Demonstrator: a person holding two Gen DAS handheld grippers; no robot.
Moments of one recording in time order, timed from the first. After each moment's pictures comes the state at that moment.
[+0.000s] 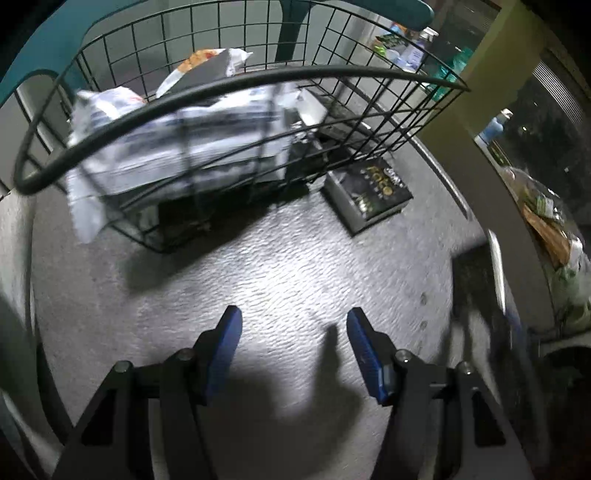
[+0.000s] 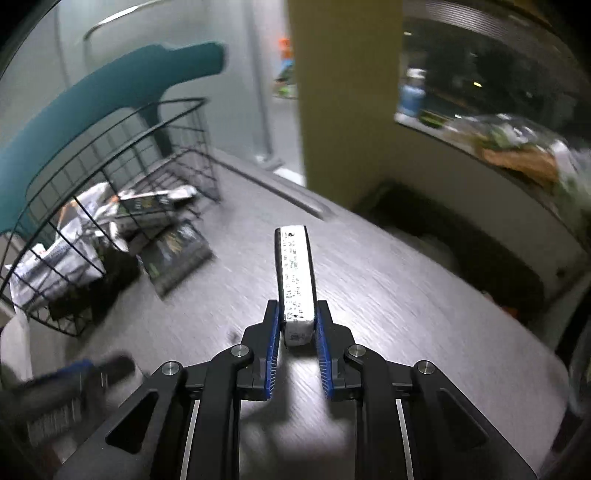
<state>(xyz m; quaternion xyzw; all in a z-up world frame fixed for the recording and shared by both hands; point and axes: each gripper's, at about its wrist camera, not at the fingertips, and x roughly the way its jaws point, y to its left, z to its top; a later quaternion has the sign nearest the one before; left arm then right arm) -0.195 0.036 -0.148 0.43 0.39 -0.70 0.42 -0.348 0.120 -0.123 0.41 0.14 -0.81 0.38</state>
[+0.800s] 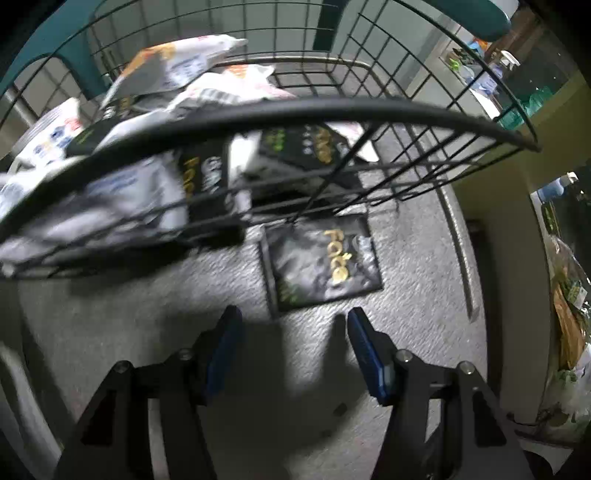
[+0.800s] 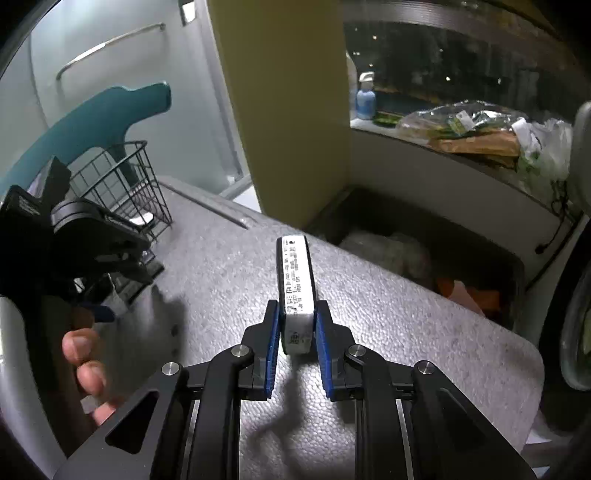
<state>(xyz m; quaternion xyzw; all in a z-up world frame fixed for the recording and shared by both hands) -0.265 -0.009 -0.158 0.43 0.45 -0.60 0.50 -0.379 0.168 -0.109 0.40 0.10 -0.84 0.35</state>
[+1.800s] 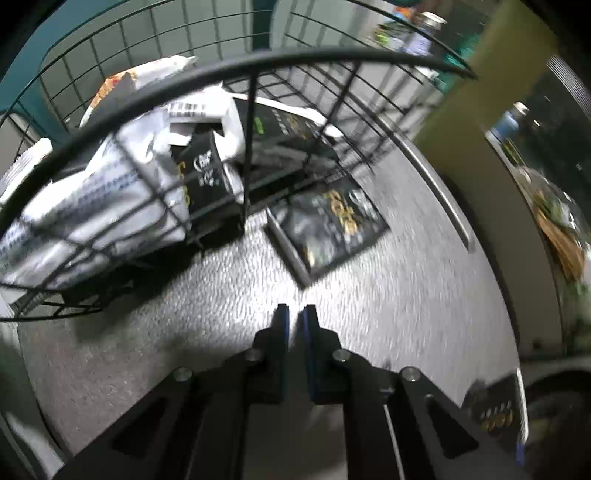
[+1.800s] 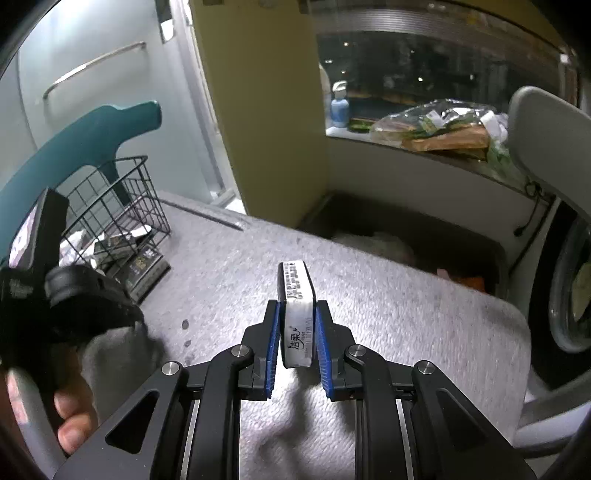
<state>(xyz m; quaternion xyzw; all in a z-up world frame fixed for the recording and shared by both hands) -0.247 0.014 -0.162 0.46 0.38 -0.69 0.41 -0.342 0.183 -0.098 0.39 0.07 -0.86 0.30</state>
